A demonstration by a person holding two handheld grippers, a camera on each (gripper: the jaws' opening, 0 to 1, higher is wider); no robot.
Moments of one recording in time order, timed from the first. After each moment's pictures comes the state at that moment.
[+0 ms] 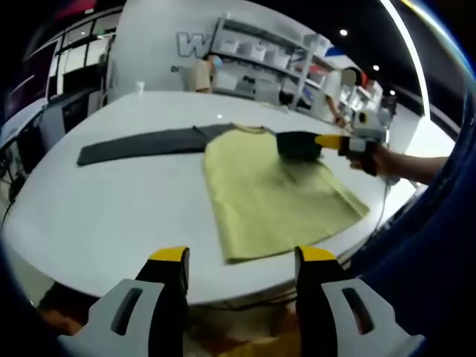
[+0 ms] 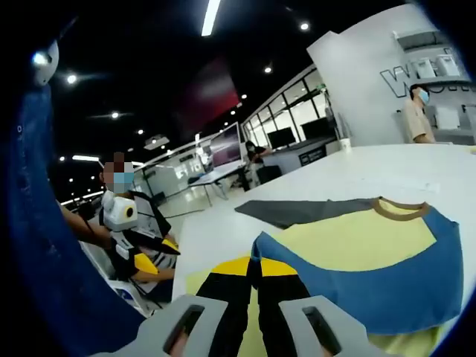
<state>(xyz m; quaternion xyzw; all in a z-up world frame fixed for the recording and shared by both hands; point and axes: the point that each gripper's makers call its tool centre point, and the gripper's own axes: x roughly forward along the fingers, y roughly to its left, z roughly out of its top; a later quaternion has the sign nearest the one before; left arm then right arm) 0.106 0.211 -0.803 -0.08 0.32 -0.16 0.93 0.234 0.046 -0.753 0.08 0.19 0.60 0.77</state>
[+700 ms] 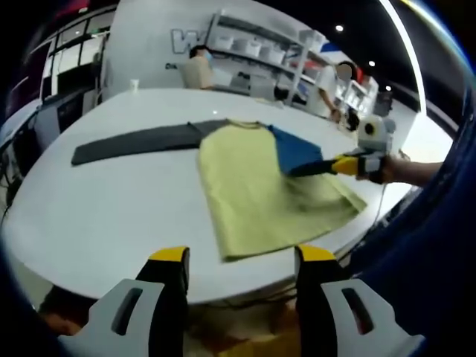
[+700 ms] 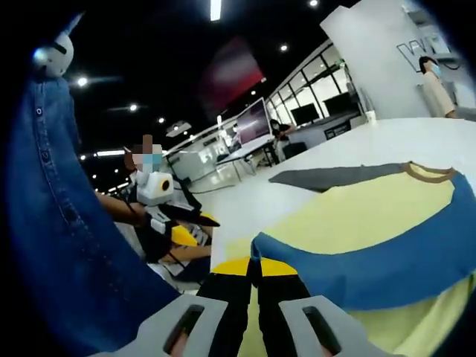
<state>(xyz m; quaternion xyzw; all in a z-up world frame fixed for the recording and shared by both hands) 0.106 0.206 -0.806 -0.07 0.33 -0.17 0.93 0.172 0.047 -0.776 0.08 0.24 0.65 0.72</state>
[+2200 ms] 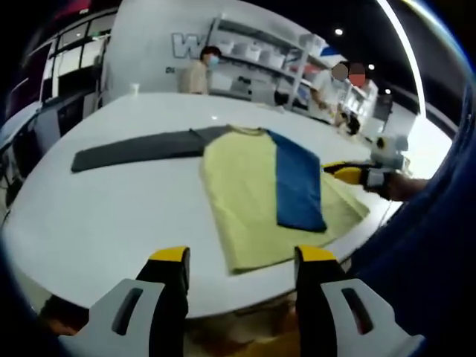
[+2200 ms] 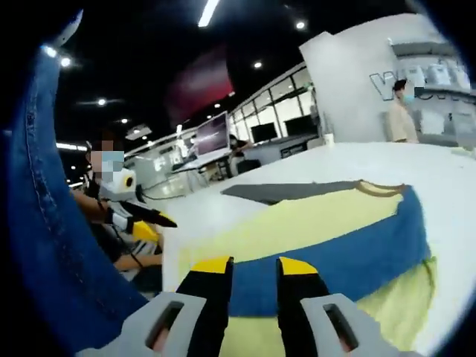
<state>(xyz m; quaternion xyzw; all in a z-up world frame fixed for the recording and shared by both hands) 0.120 0.218 -0.806 -0.07 0.32 -0.17 0.93 0.221 0.003 -0.782 0.03 0.18 0.49 0.85</state>
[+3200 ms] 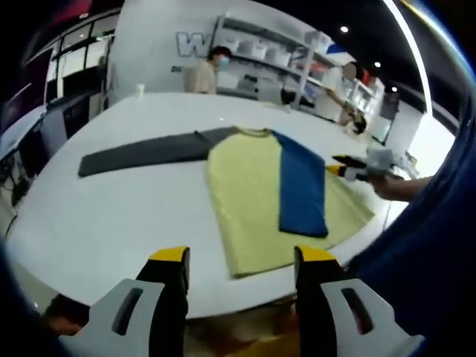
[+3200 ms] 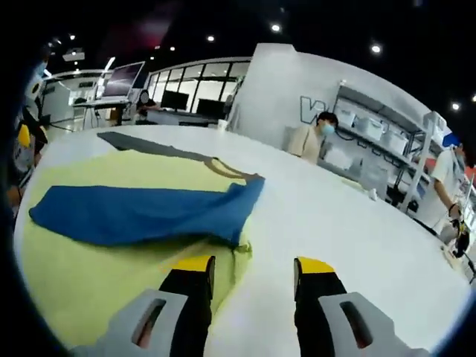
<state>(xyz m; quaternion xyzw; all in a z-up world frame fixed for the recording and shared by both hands) 0.122 0.214 -0.791 -0.06 0.33 -0.15 0.93 0.346 -0.139 -0.830 -0.19 0.15 0.24 0.94</state>
